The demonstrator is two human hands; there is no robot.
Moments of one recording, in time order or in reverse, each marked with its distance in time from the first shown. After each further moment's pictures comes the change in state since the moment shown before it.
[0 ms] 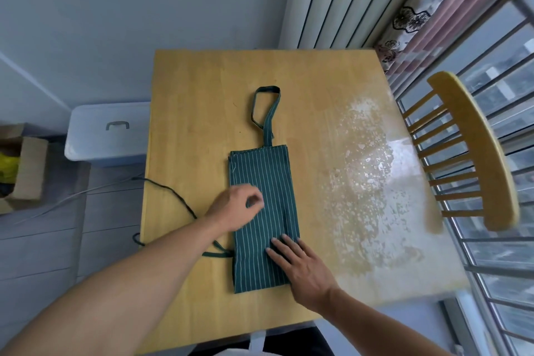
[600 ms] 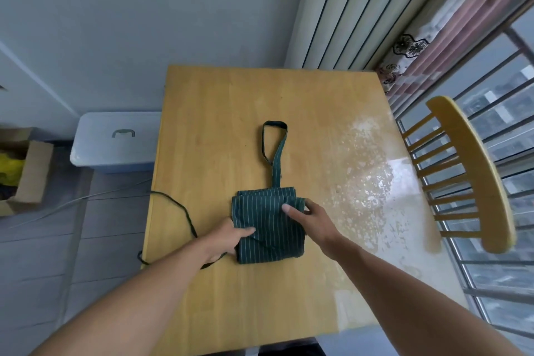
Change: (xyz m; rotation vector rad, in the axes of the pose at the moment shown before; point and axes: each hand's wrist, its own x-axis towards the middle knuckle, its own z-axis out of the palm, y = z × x) left_hand -0.031 -0.006 0.003 -0.951 -0.290 -0.629; right_hand 0.062 0.043 -0.119 1.456 0.173 0.571
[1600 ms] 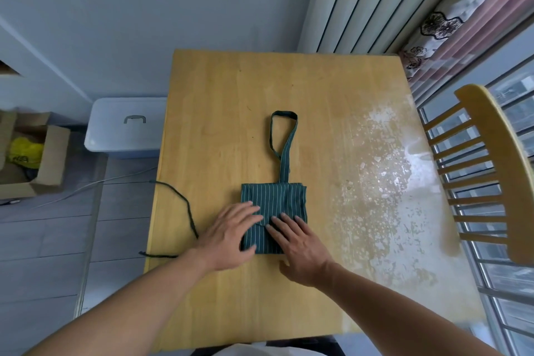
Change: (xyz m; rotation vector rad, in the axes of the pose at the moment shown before) left_hand -0.002 -0.025 -0.010 1.269 0.200 0.642; right_hand 0.015 0.085 0.026 -1.476 -0.191 -0.632
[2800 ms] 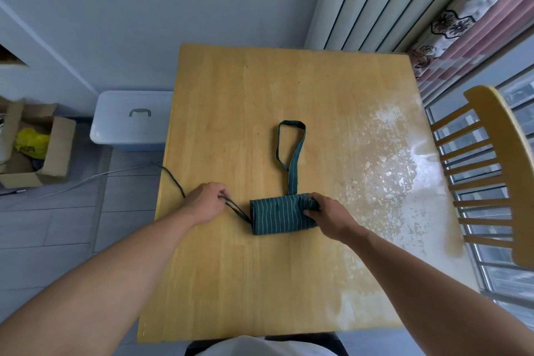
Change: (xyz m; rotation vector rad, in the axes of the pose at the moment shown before) left_hand 0.026 -0.053 -0.051 -0.418 -0.011 -0.603; right_hand 0.019 0.071 -0.054 0.786 -0.017 0.487
